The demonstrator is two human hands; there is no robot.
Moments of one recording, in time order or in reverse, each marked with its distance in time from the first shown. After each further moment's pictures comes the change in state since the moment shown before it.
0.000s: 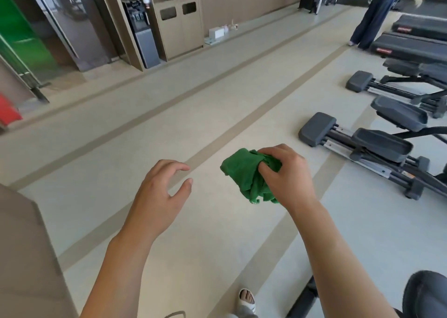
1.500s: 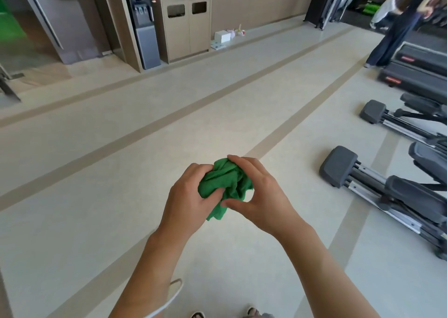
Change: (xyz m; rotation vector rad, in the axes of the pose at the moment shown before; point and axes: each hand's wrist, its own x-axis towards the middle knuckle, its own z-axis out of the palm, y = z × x) left_hand 0.417 -0.279 -0.065 -0.222 0.040 0.037; right_hand 0.368 -0.125 0.343 0.037 -0.360 -0.183
